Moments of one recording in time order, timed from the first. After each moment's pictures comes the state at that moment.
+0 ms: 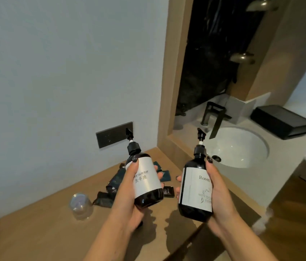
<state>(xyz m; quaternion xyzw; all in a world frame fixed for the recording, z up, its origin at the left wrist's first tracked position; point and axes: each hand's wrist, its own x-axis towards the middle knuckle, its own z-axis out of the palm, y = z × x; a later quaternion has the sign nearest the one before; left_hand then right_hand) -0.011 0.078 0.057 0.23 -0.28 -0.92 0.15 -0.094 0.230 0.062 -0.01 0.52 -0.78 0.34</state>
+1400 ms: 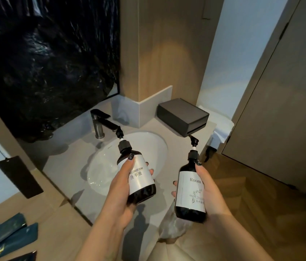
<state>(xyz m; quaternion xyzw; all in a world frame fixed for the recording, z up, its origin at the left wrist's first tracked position) -0.370 0.358 0.050 0.22 -0.39 -0.90 0.03 -0.396 0.535 0.054 0.16 0.54 -0.80 0.21</state>
